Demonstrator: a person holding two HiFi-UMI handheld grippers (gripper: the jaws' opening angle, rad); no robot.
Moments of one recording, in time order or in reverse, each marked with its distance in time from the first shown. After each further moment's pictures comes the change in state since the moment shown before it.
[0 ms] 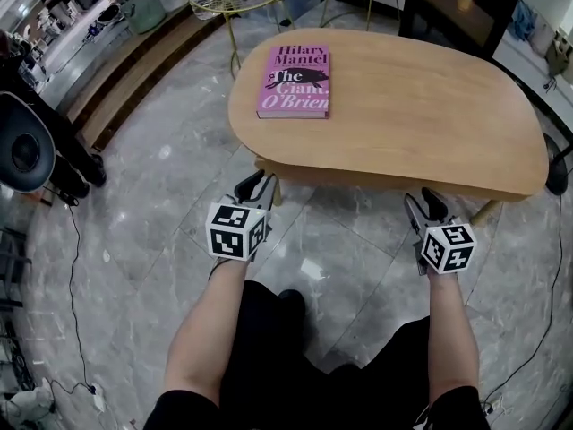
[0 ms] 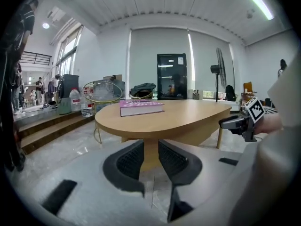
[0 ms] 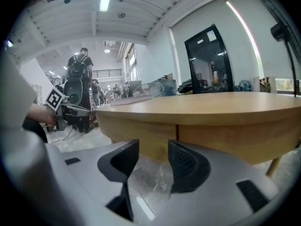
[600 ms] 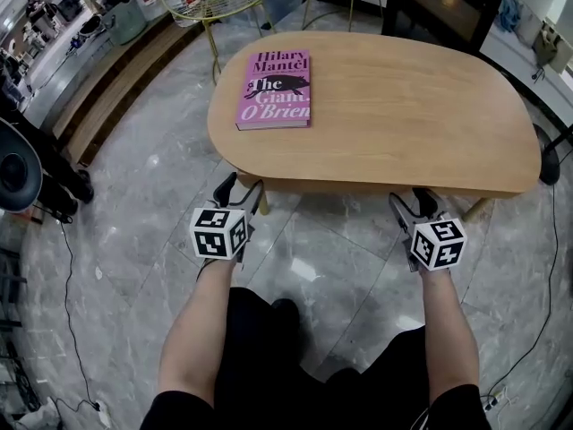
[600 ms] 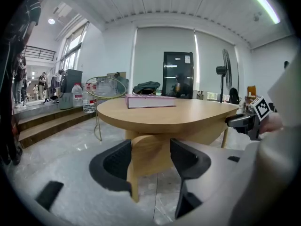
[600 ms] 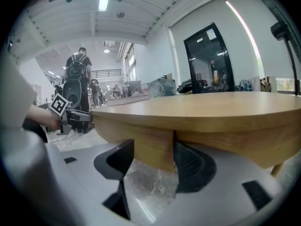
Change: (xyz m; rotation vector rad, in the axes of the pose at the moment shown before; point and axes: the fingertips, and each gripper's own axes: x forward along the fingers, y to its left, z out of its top) left arm 0.035 0.032 -0.017 -0.046 0.005 0.013; right arm 0.022 -0.009 0.005 -0.002 -0.004 -0.004
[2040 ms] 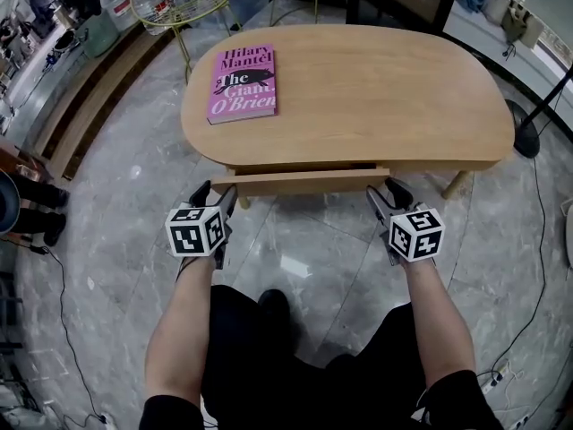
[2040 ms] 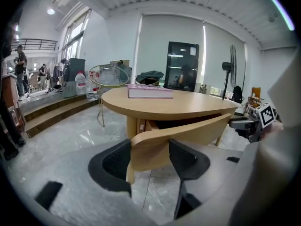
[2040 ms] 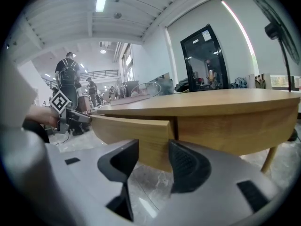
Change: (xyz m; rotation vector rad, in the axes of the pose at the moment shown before) left arm -0.034 -0.017 -0.019 -0.076 0.151 0.022; right arm -0.037 0.016 -0.017 0.035 0.017 -0.014
